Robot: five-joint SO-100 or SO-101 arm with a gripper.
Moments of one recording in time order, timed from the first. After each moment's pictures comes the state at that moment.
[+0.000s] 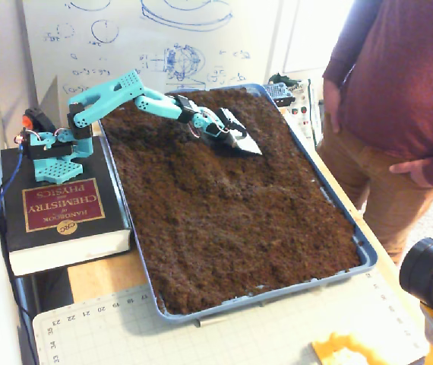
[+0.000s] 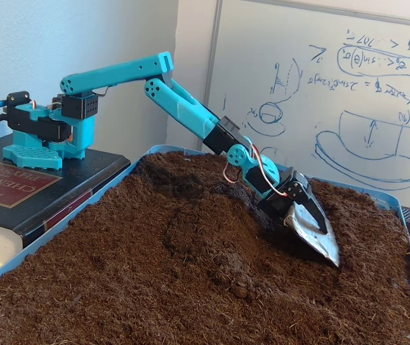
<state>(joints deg) -5.0 23.2 58.5 -1.2 -3.1</state>
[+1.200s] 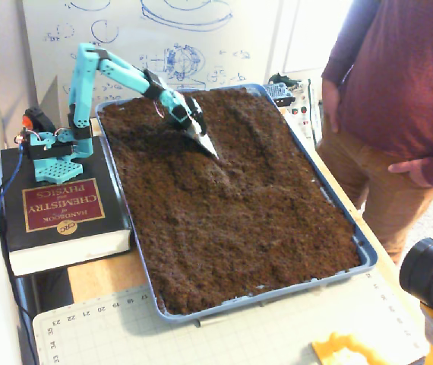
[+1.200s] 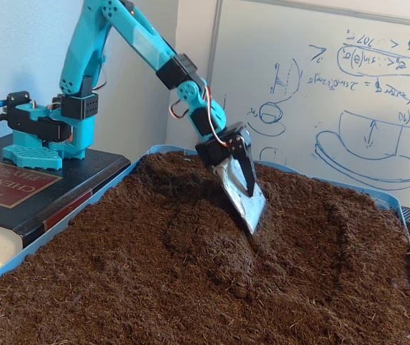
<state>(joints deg) -1.7 81.5 117.1 12.7 -3.0</state>
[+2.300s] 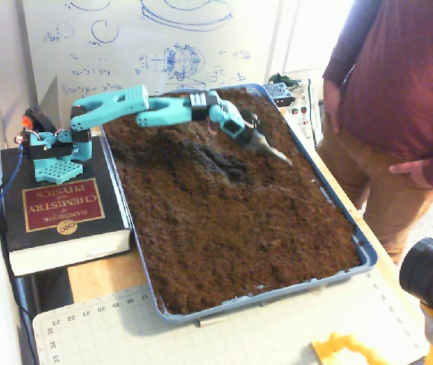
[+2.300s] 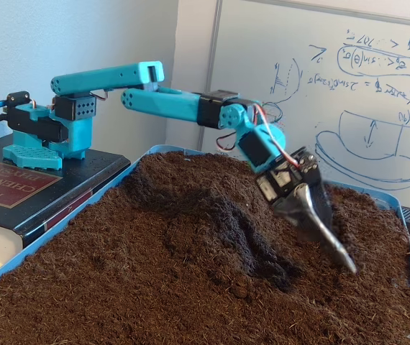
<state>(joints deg) 14.7 16.8 17.5 36.3 -38.9</state>
